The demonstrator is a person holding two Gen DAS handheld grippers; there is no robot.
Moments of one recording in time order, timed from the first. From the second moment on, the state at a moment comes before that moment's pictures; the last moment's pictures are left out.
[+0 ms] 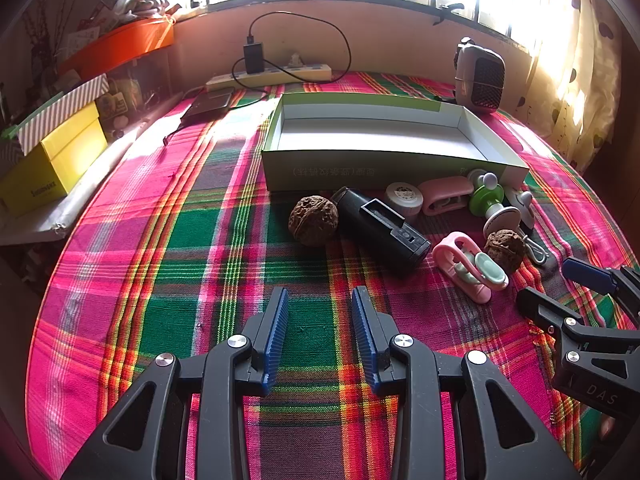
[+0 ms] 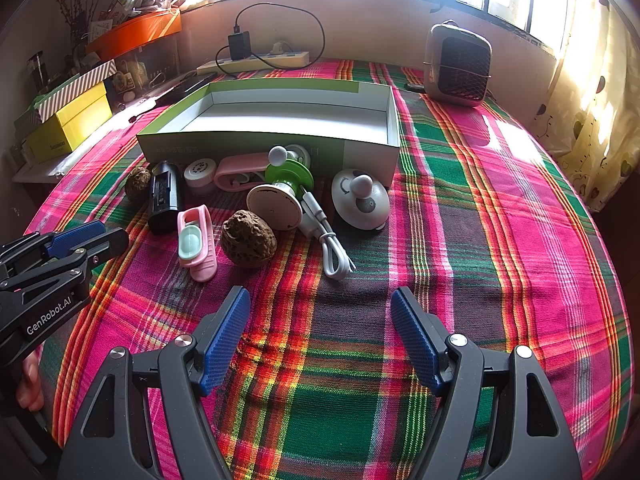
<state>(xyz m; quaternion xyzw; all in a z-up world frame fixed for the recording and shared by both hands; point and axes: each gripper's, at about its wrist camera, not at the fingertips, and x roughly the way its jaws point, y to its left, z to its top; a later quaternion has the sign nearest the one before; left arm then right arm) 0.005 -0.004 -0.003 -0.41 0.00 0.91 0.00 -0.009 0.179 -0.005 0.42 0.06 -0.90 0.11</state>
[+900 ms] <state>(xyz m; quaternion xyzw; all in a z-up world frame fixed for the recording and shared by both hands) 0.001 -0.015 -0.001 -0.42 0.00 0.91 0.04 -0.017 0.208 0.003 0.43 0.03 -0.90 0.13</state>
